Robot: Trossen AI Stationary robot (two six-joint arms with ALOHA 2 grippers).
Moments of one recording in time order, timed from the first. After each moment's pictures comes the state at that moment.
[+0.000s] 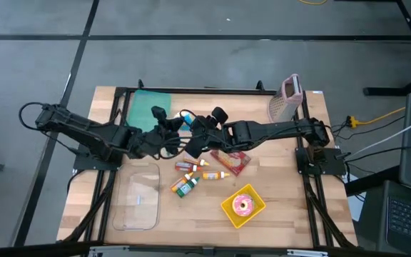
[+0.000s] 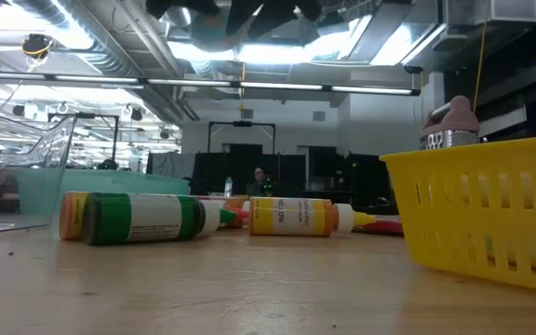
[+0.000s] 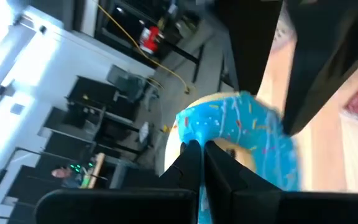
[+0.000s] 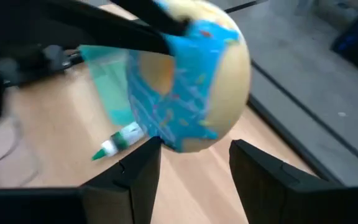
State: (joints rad) left arm -0.28 1.21 1.05 -0.28 -1.06 0.60; right arm 0.15 1.98 1.99 -0.84 0.70 0.43
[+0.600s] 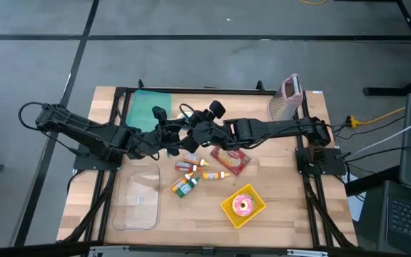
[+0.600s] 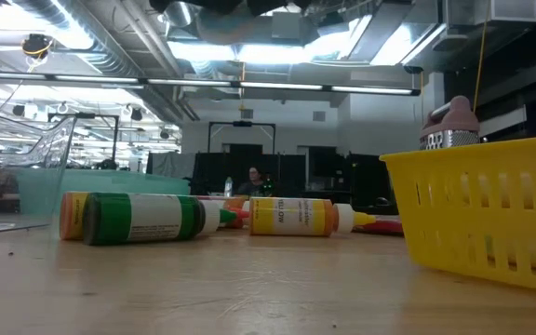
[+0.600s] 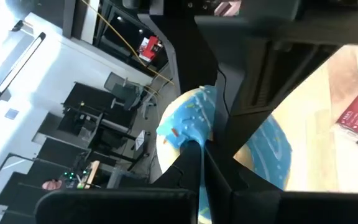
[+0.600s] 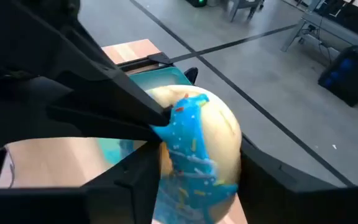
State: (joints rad) left arm -0.27 1.21 1.05 -0.24 -1.02 0.61; right arm 0.15 1.96 1.99 -0.68 0.75 0.29
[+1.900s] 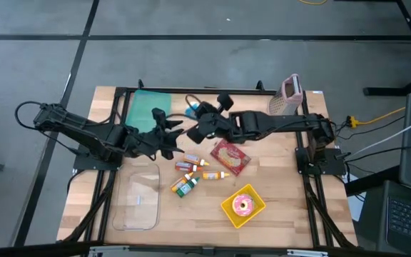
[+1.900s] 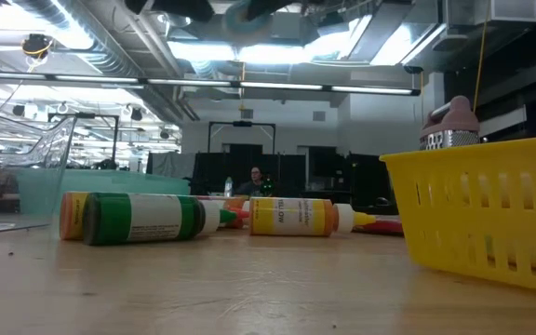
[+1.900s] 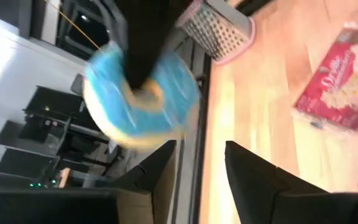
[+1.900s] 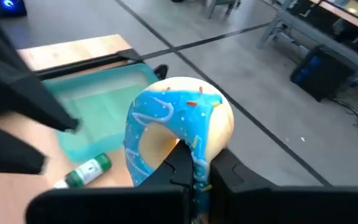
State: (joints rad) left arm -0.27 1.17 1.05 -0.43 -0.91 0.50; right arm 0.11 1.91 1.99 -0.78 0.80 0.27
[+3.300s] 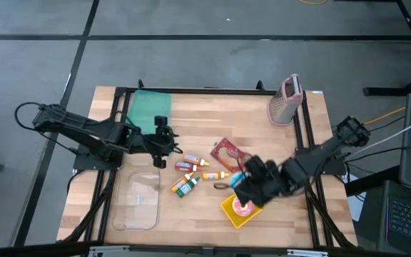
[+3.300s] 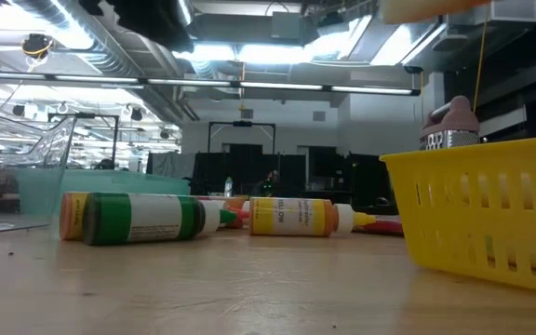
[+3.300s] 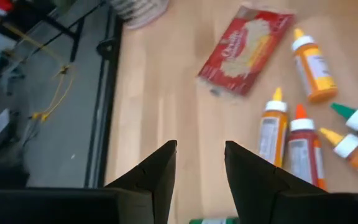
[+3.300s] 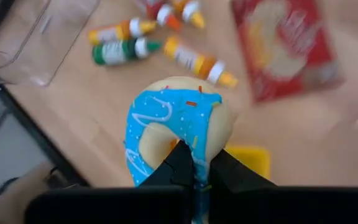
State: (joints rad) left arm -0.22 1.18 1.04 -0.67 -0.55 0.20; right arm 0.62 1.59 1.46 -1.08 0.40 1.50
